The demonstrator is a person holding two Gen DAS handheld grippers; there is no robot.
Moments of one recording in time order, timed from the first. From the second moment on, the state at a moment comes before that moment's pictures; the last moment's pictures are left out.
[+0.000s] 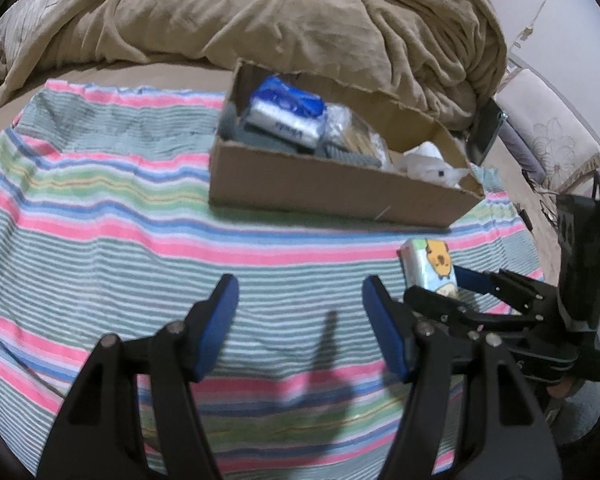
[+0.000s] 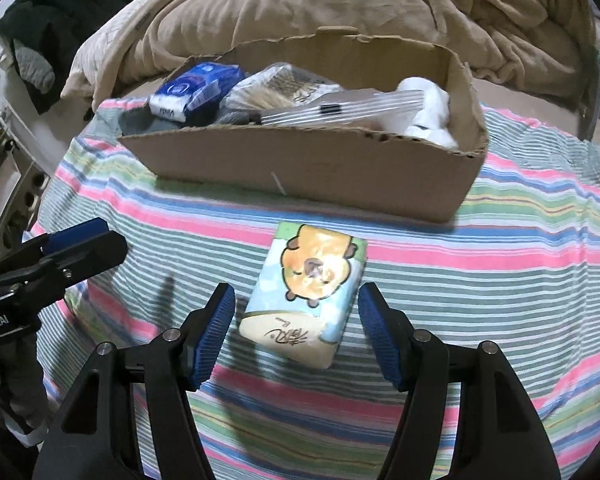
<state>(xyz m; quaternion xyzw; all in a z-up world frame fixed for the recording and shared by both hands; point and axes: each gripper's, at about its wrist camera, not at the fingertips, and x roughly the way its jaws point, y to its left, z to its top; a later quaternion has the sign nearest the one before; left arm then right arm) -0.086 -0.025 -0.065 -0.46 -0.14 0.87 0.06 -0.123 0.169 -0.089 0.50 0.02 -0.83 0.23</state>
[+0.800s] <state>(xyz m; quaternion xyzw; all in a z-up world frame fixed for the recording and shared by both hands) -0.088 -0.015 -0.055 -0.45 -0.13 0.88 0.07 -0.111 0.183 -0.043 0.46 0.02 -0.85 0.25</state>
